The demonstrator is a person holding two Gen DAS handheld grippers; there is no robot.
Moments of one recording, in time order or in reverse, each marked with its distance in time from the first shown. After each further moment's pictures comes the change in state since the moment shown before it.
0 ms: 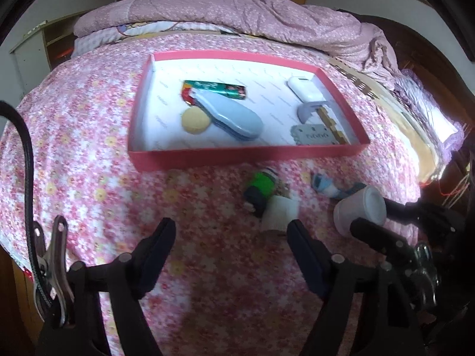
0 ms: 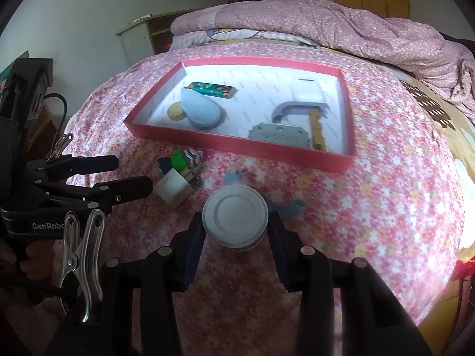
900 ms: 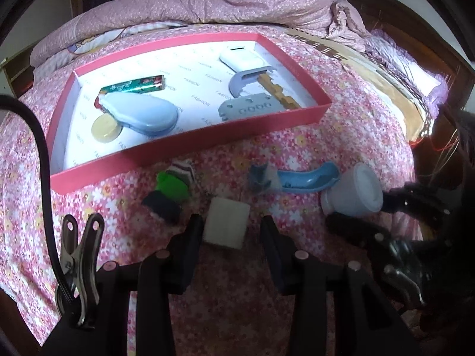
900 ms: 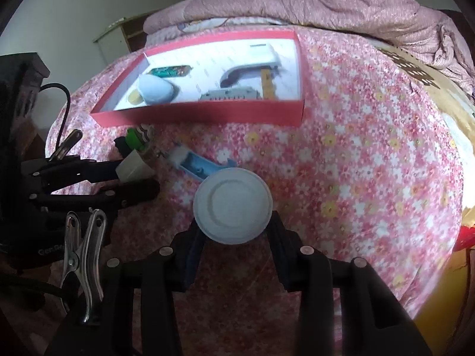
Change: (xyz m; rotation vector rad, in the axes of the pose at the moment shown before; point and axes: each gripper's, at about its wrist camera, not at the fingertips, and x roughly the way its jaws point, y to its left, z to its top) left arm 0.035 -0.063 -0.003 0.196 0.032 -0.034; right arm 0.013 -0.036 -0.027 0.096 0.032 -0.021
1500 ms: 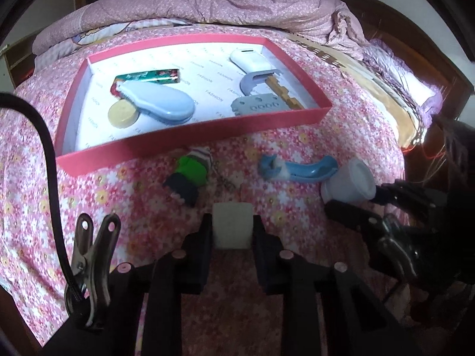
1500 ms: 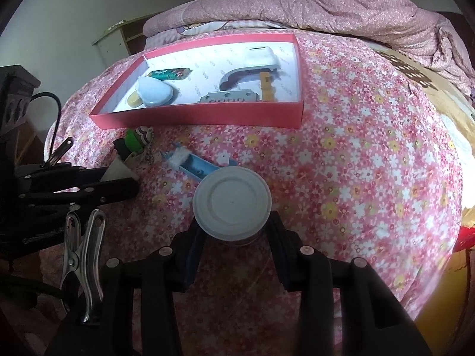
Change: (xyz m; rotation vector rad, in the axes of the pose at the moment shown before) left arm -0.015 0.024 -0.013 -0.050 0.000 -0.061; right arm 0.000 0.002 -0.003 -0.005 -0.024 -0.020
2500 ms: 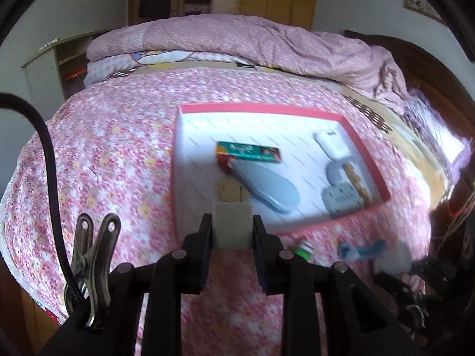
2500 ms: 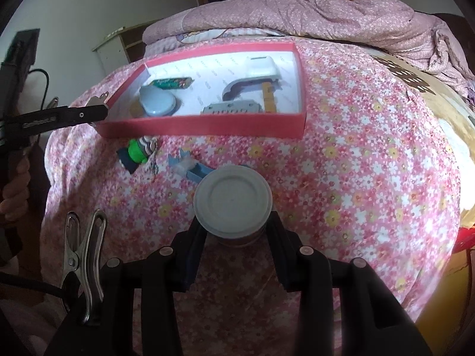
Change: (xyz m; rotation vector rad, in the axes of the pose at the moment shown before) left arm -0.036 0.081 0.053 -0.157 -0.171 0.167; right arm -0.005 -0.002 0.006 0.026 -0.042 0.003
